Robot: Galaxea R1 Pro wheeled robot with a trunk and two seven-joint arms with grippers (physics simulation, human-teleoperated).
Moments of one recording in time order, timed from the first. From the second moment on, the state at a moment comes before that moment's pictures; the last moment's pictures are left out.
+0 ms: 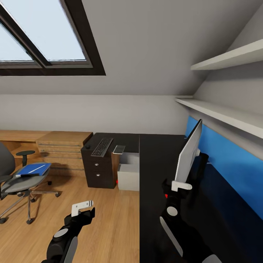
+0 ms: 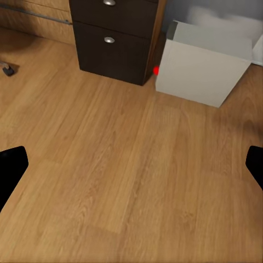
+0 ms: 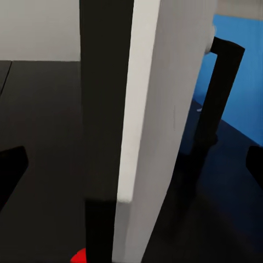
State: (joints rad) left arm -0.09 -0.10 0.00 -1.52 0.11 0.56 0.24; right arm -0.44 0.01 0.40 -1.04 -0.15 0.00 -0.78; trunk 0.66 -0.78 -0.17
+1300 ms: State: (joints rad) left arm -0.09 -0.10 -0.01 -1.51 0.11 0.56 0.24; right arm -0.45 0.01 0.26 -1.01 -0.16 -0.01 -0.79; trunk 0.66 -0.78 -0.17
